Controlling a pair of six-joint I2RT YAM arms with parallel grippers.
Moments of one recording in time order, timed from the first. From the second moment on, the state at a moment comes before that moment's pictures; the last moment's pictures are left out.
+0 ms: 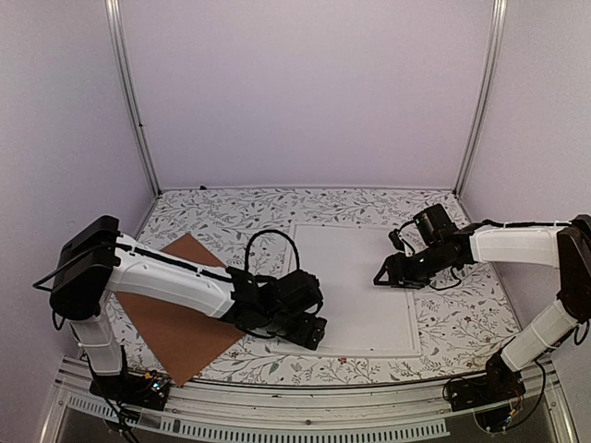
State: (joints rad) left arm -1.22 1.86 1.11 -0.32 -0.19 -0.71; right arm 0.46 1.51 0.83 -0.35 -0.41 0.40
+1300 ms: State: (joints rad) left arm -1.20 1.68 1.05 -0.41 -0.18 -0.71; right arm 0.61 1.32 0.85 -0.35 -0.27 0.40
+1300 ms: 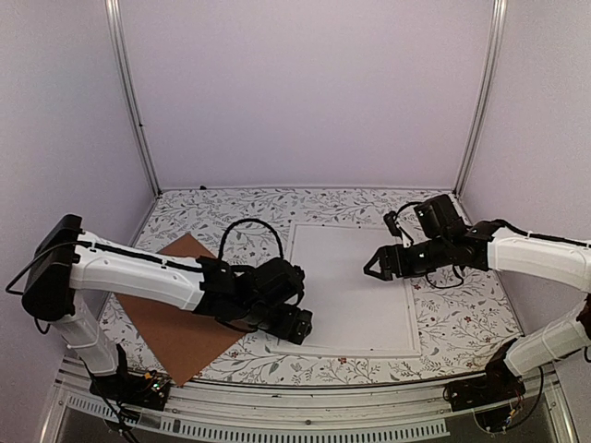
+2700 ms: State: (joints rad) left arm -1.22 1.86 1.13 -0.40 -0.16 -0.71; right arm 0.62 1.38 0.82 -0.33 -0.27 0.42
